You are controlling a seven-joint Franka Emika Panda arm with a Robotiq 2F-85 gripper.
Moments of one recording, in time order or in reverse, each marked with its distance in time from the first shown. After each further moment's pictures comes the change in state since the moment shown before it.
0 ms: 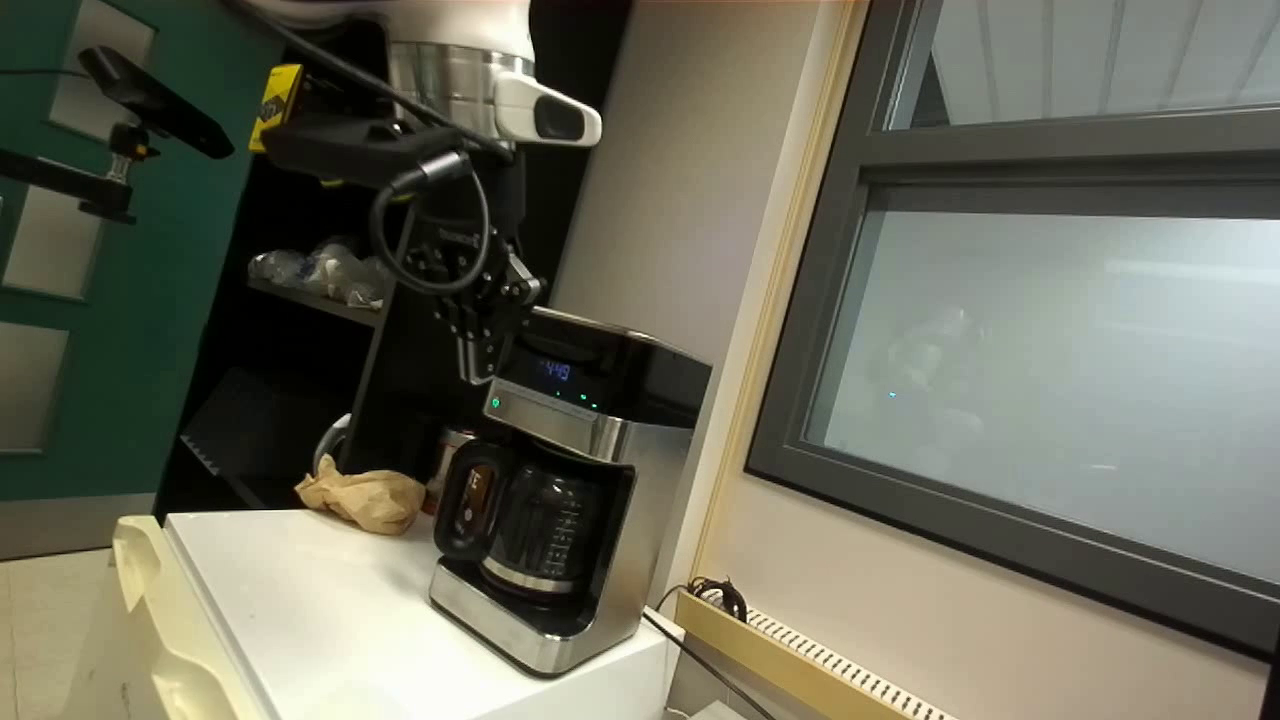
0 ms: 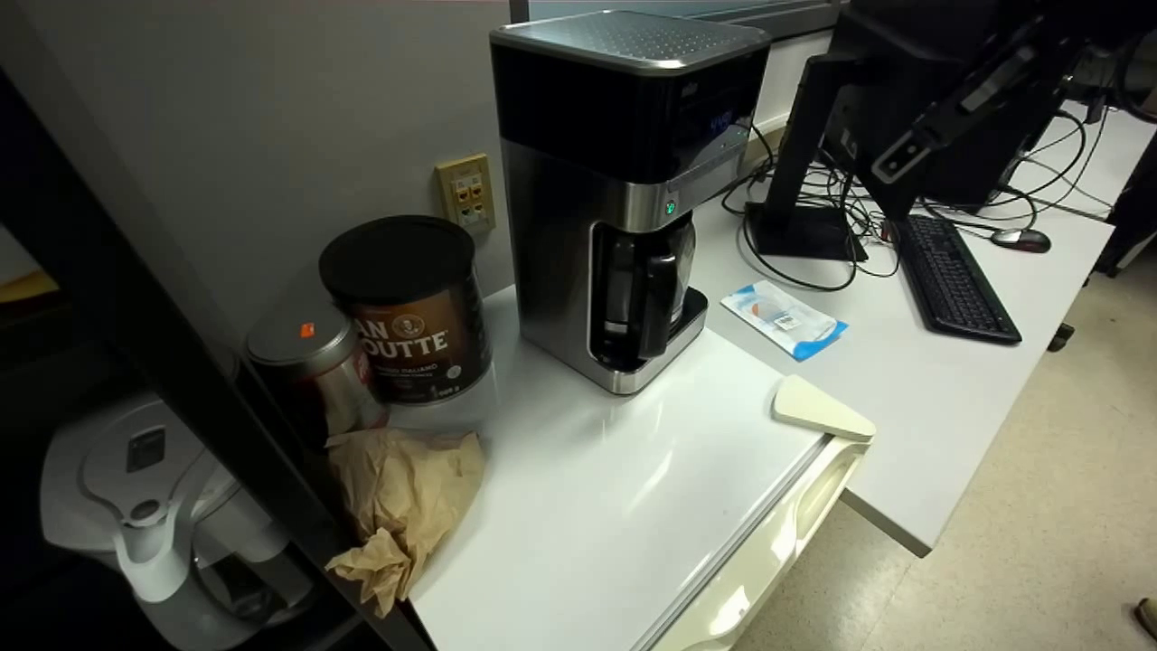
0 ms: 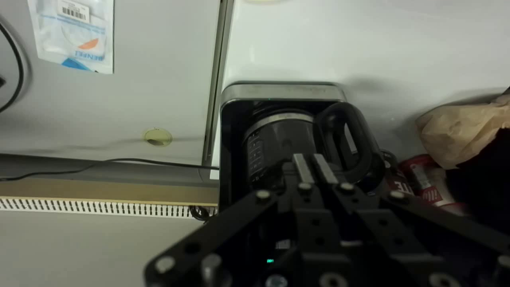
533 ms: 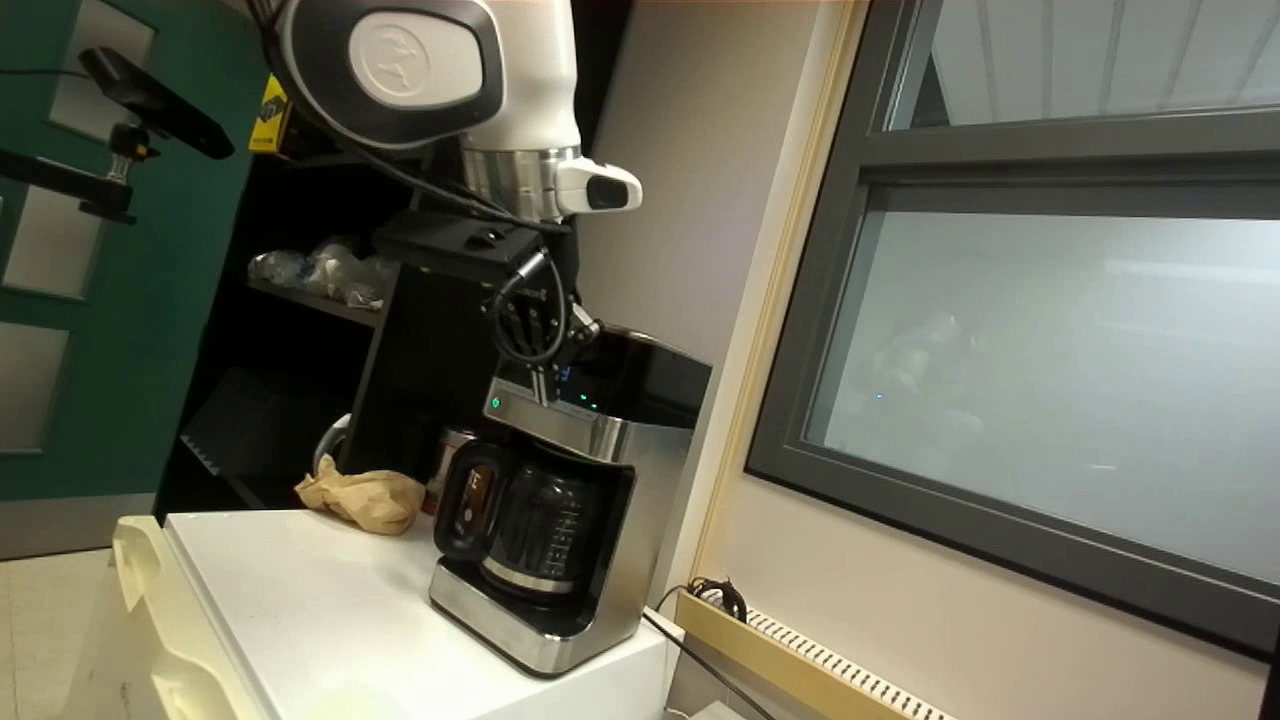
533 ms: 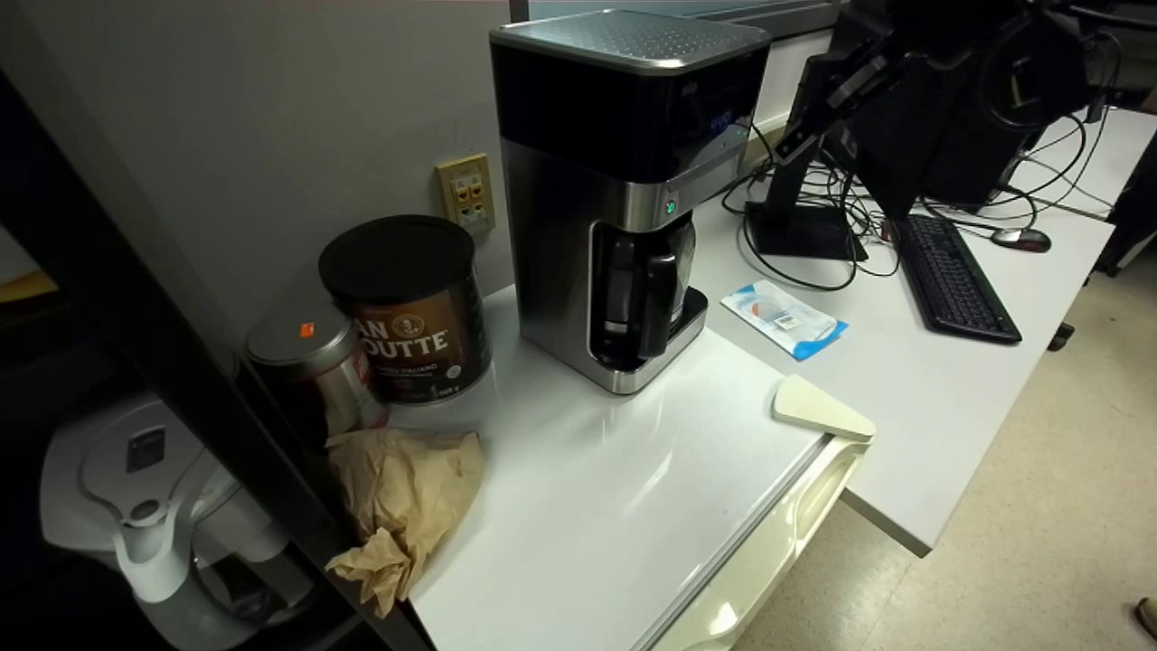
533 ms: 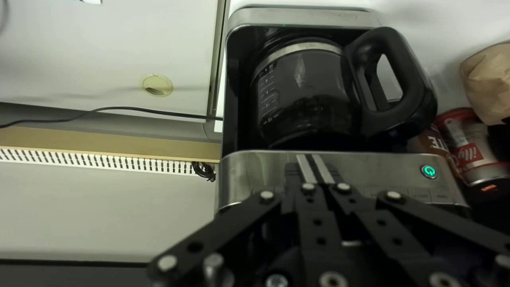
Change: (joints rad) arm 0.000 0.221 0.019 0.238 0.002 0.103 0.004
